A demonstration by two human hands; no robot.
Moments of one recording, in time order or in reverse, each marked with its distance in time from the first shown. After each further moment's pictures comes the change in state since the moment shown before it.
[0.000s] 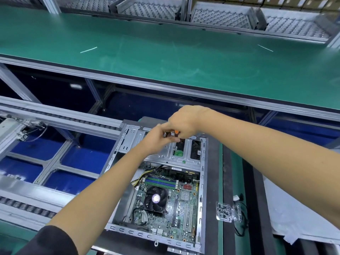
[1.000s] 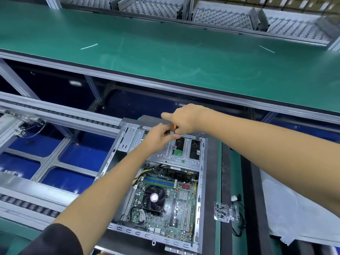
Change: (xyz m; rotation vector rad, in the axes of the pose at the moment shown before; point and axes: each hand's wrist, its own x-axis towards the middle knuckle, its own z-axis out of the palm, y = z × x) left_hand 0.004 -0.006 0.006 0.096 0.037 0.016; right_hand 0.007 0.005 0.007 0.121 0.000 0.182
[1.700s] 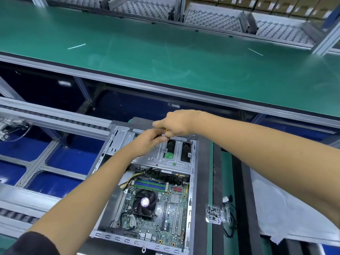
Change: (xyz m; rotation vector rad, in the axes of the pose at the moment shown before) left_hand 0.000 -0.003 -0.009 -0.024 -0.190 0.042; right_hand -0.006 0.008 0.000 0.139 -0.071 -0.086
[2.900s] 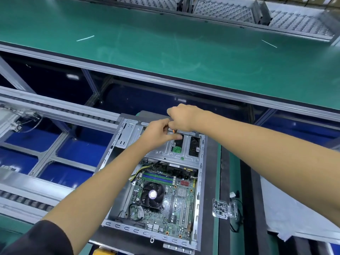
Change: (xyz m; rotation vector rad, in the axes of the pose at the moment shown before) left_hand 0.002 0.002 0.005 0.118 0.209 -0.103; right_hand 0.015 -0.013 0.012 0.188 0.124 0.310
